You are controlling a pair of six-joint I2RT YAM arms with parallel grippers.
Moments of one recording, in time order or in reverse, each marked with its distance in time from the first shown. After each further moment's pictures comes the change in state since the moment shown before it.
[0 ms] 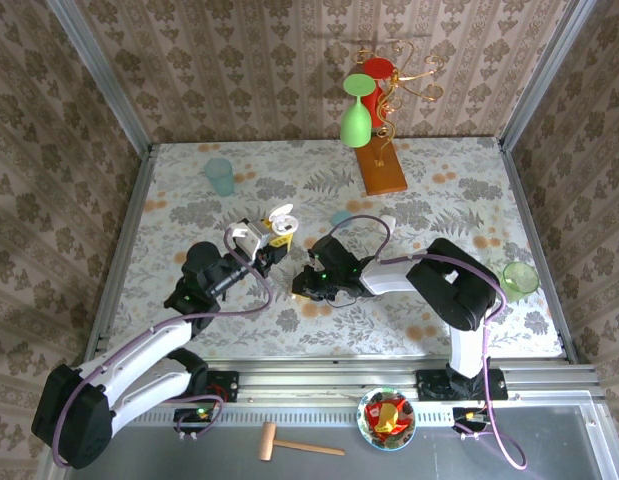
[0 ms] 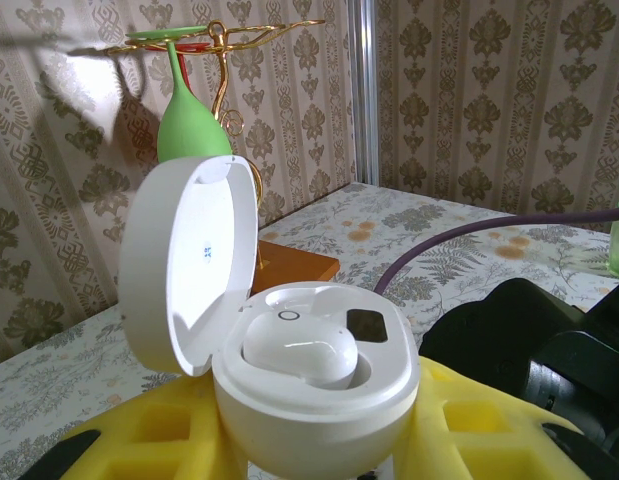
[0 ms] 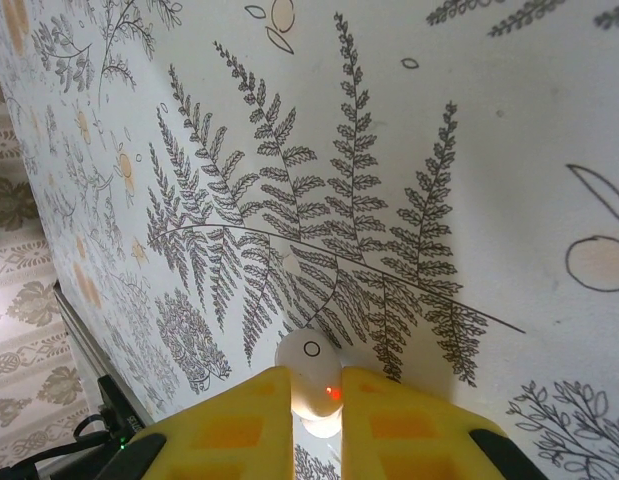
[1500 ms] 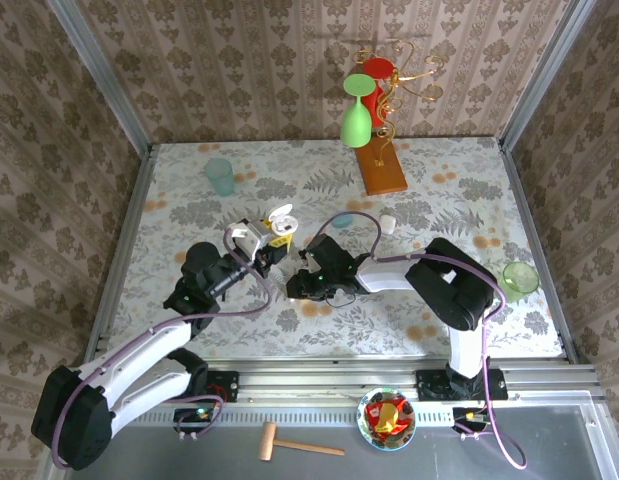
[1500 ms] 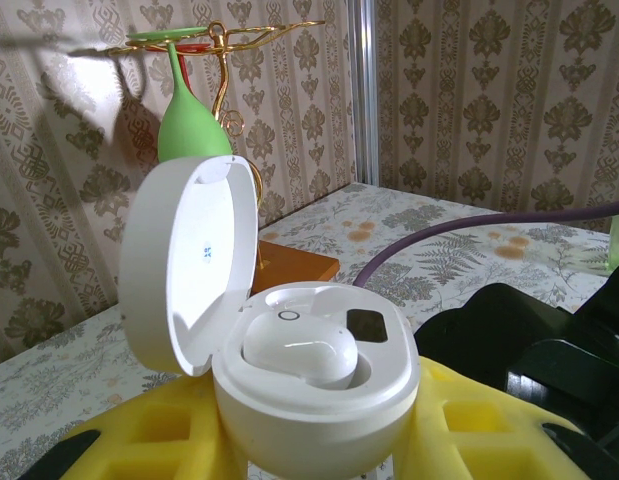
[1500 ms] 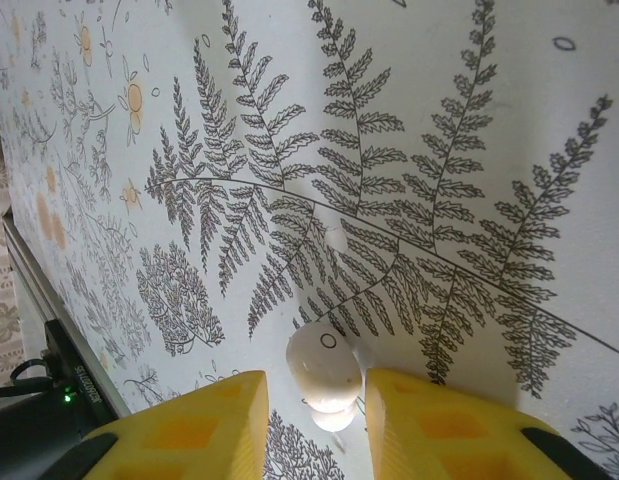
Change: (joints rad) left arm 0.000 -0.008 0.000 -0.008 0.000 0.000; right arm 0.014 0.010 0.055 -0.089 -0.027 -0.212
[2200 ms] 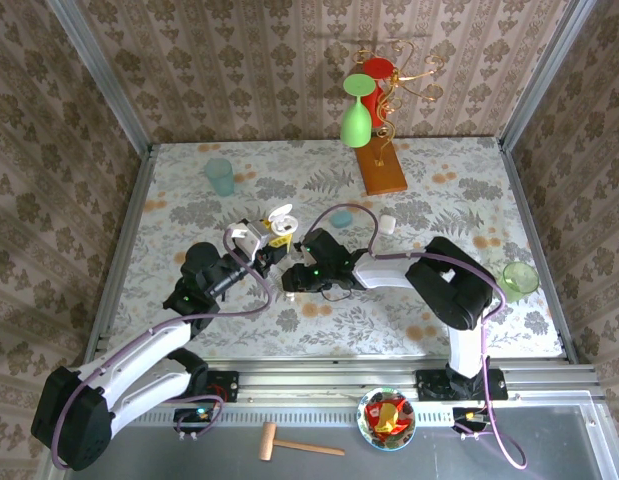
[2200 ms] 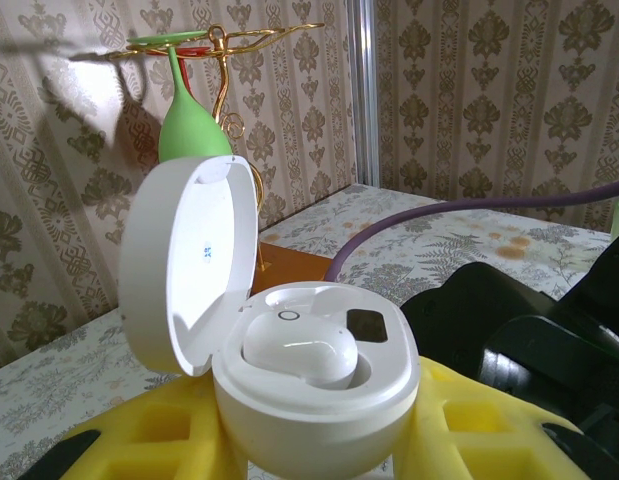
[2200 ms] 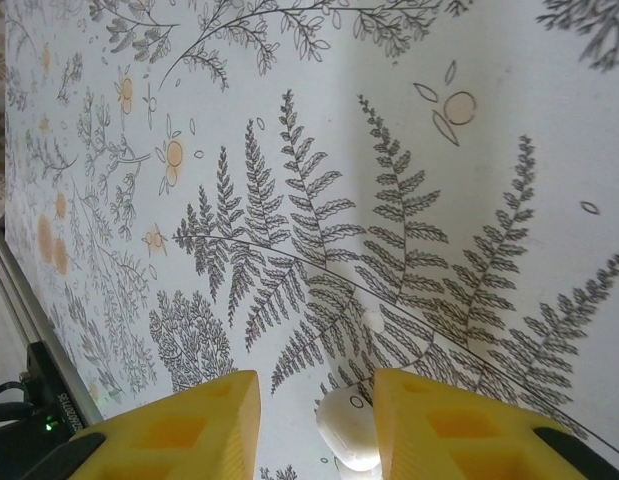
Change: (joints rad) left arm 0.000 -0.004 0.000 -0.001 0.000 0.008; right arm 0.000 0.017 0.064 -0.011 0.053 -0.085
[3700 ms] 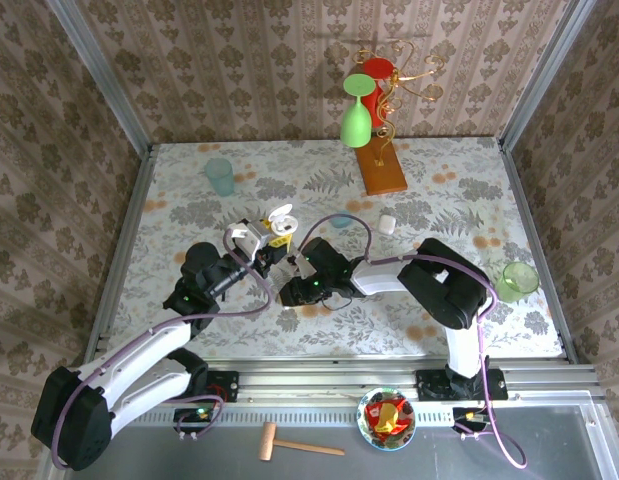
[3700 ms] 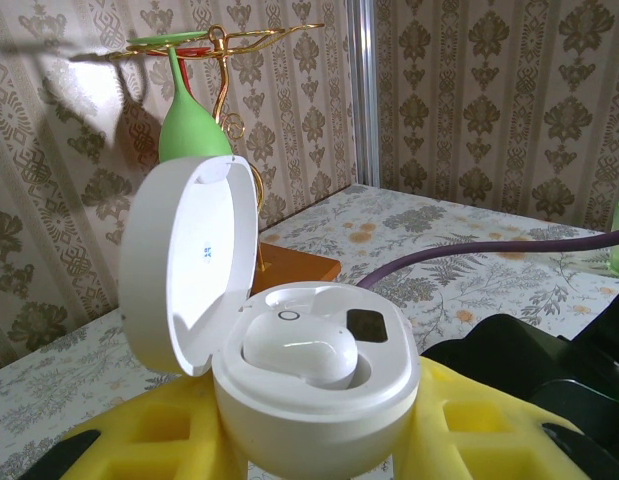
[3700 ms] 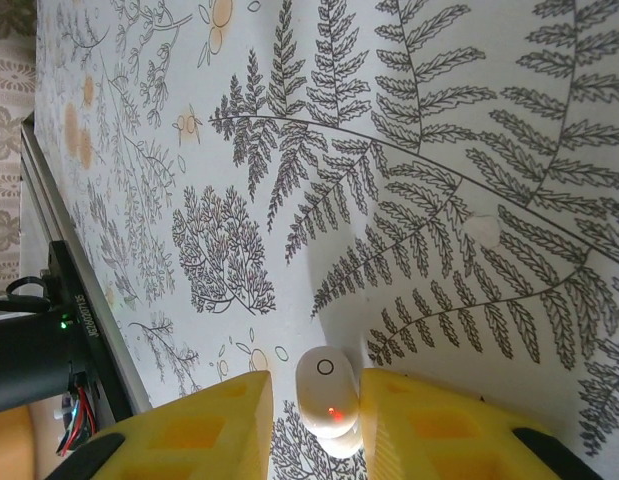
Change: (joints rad) left arm 0.000 0.000 0.000 0.001 0.000 0.000; right arm 0.031 0.024 -0.050 0.069 -0.146 -0.076
